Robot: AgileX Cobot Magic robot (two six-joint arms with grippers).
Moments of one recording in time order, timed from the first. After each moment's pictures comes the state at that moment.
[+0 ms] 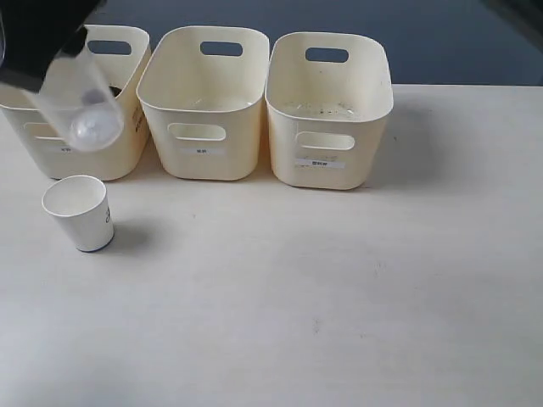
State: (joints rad) left arm -0.16 0.06 0.00 0.54 0.30 -0.15; right arm 1.12 2.07 -2.40 0.08 1.22 -0.72
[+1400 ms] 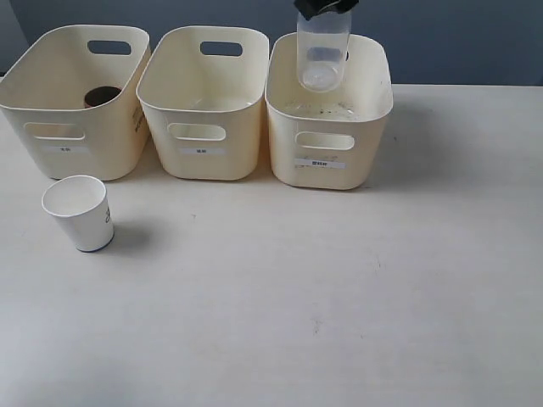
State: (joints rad) left arm -0.16 0.06 0.00 0.54 0.30 -0.15; right arm 0.59 1.79 -1.74 0.06 0.79 -0.49
